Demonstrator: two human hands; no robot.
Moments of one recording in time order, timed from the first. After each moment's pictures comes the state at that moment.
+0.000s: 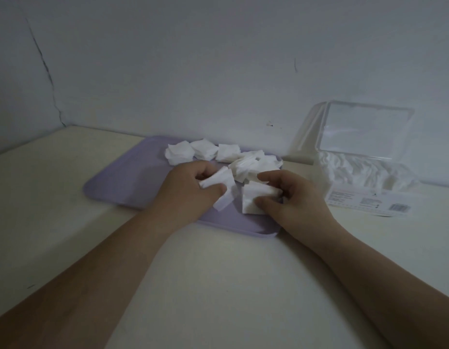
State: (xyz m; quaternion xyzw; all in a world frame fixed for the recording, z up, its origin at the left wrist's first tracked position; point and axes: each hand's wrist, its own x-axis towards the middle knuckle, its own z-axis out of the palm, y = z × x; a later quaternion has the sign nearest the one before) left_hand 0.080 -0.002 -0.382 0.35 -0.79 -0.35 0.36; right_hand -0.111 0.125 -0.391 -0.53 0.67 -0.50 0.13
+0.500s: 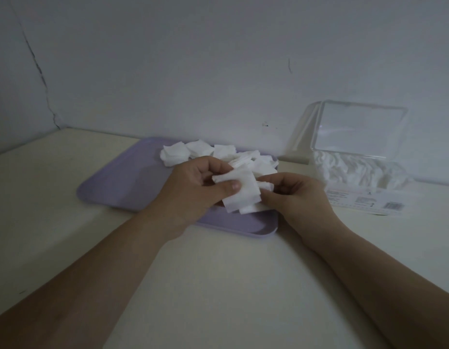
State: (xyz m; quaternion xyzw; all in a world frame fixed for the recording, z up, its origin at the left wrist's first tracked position) left_hand 0.070 0.017 -0.371 0.23 -0.67 -0.60 0.37; right_hand -0.120 0.126 -0.394 -0.46 0.59 -0.60 0.26
